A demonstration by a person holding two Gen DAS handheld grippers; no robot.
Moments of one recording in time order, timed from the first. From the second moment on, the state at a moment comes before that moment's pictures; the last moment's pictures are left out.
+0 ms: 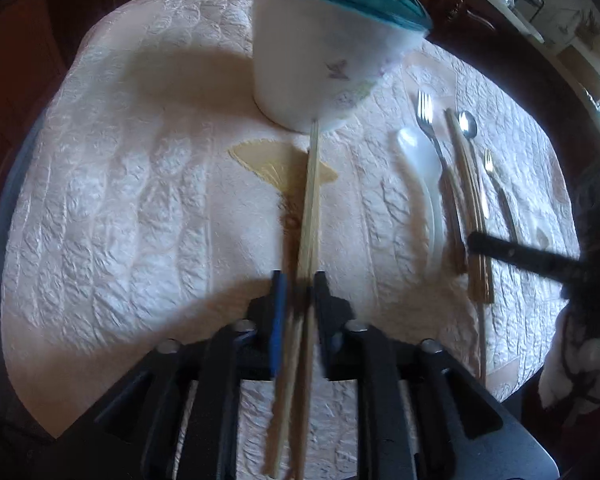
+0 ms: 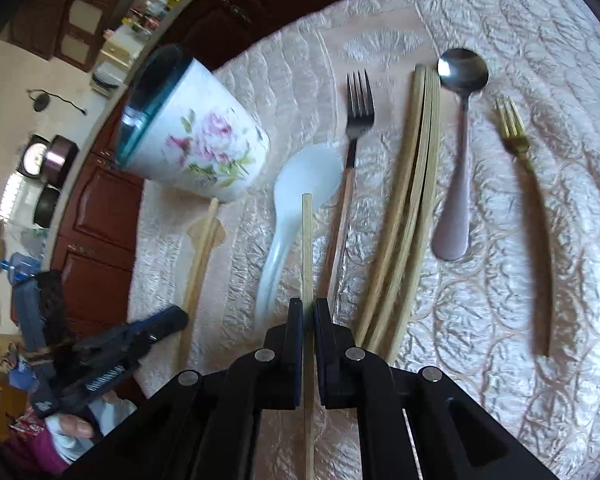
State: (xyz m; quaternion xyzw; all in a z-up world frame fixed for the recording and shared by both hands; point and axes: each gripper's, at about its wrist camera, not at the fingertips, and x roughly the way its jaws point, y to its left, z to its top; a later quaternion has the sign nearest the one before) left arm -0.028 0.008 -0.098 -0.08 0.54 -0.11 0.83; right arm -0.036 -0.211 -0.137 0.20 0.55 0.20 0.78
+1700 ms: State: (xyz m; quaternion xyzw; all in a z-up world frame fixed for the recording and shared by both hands) left arm 0.058 -0.012 -0.101 0.00 0.54 -0.13 0.83; right arm 0.012 -0.163 -0.129 0.11 0.57 0.20 0.79
